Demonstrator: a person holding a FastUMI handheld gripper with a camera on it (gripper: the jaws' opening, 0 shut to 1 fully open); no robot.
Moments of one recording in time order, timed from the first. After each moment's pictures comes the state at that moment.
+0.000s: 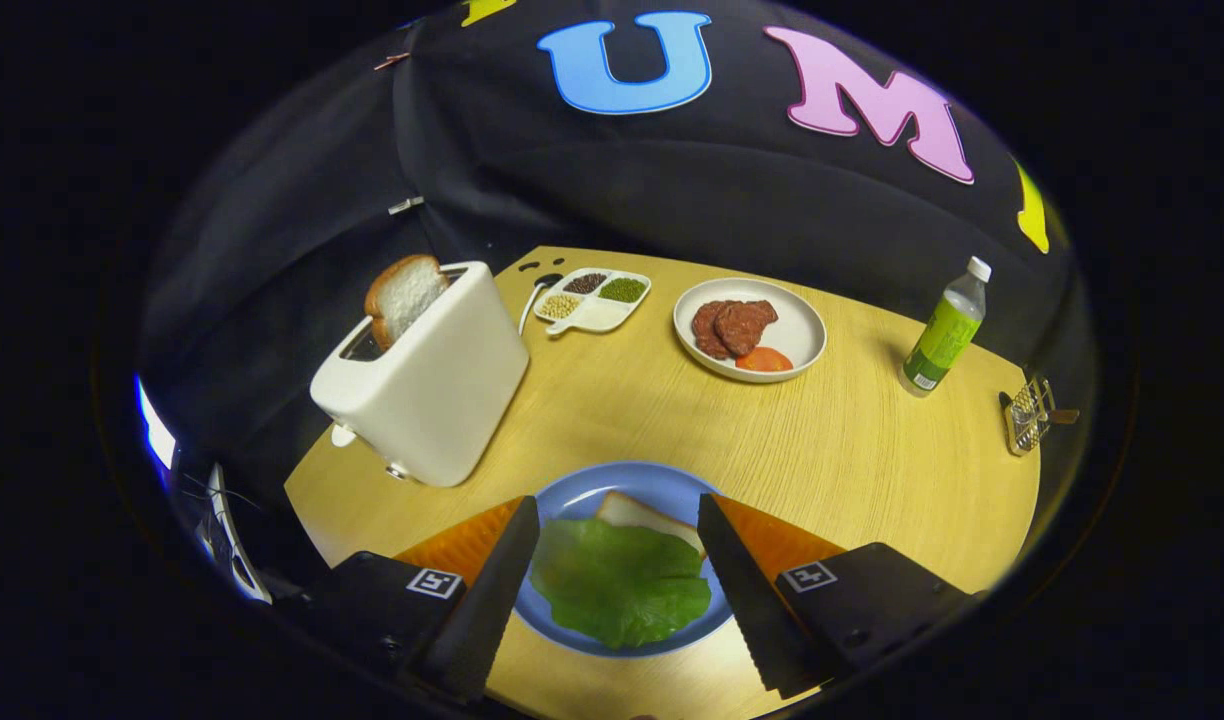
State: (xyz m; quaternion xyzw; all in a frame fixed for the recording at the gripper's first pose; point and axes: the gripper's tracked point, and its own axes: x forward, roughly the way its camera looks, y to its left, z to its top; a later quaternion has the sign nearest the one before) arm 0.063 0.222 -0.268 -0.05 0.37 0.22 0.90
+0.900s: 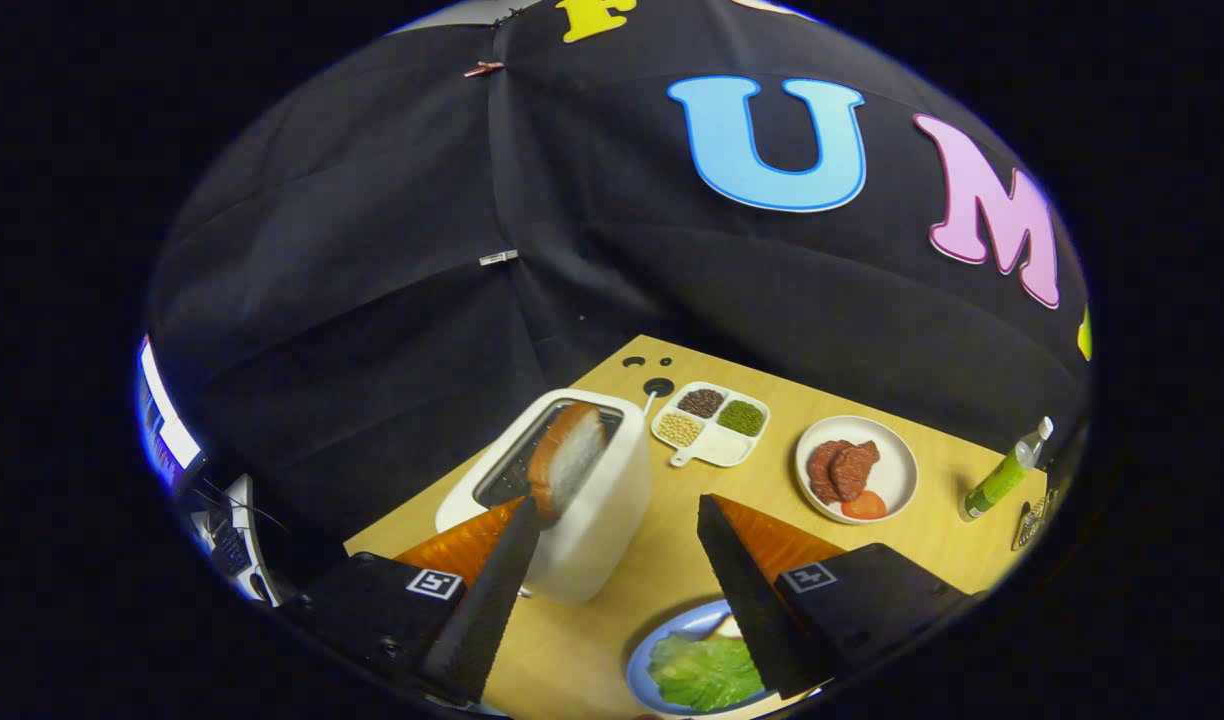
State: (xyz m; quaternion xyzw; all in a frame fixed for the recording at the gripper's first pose) arm 0.091 0.399 -0.187 -0.06 0.29 0.32 0.90
